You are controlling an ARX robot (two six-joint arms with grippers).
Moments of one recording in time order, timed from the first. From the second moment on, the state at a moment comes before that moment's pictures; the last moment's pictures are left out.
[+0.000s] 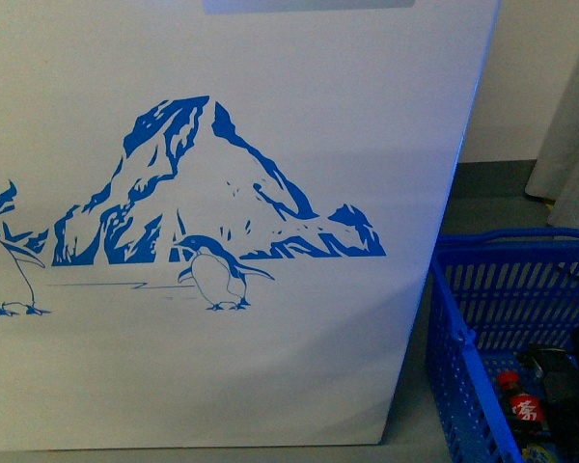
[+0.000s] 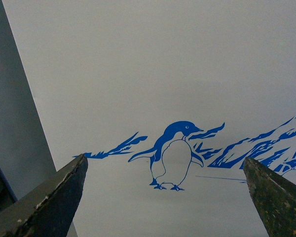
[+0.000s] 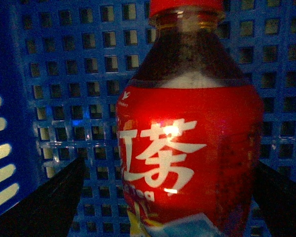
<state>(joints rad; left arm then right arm) 0.00 0.00 0.02 -0.01 0.00 0.00 -0.19 2.90 1.31 0.41 -0.10 -0.07</state>
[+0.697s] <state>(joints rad) 0.00 0.00 0.02 -0.01 0.00 0.00 -0.20 2.94 1.38 0.32 -0.04 -0.08</state>
